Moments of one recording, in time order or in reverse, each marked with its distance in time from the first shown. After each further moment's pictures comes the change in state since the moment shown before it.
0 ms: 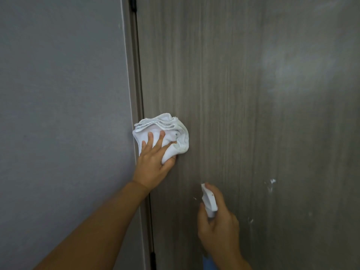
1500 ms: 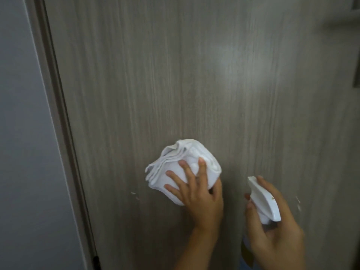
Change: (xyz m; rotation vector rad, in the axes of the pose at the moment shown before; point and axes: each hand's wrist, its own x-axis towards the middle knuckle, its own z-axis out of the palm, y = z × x) left_hand -0.049 0.316 0.183 -0.147 0.283 -0.368; right_hand -0.020 0.041 -0.218 -0.013 0.491 -0.081
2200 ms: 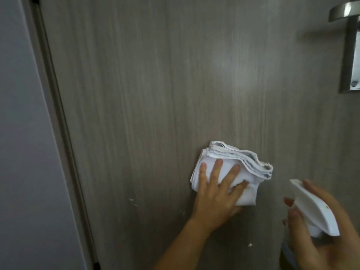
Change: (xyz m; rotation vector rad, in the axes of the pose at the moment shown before) left_hand 0.023 0.016 -0.009 0.065 -0.211 0.815; right_hand 0.025 -0.020 -0.061 -0.007 0.061 0.085
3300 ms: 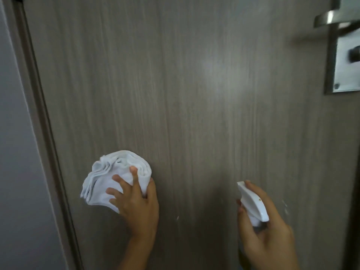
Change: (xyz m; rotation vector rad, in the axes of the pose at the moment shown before) left_hand -0.065 -0.104 -0.046 0.068 0.099 -0.991; right_hand -0.013 0.020 0.048 -0.092 -0.136 -0.021
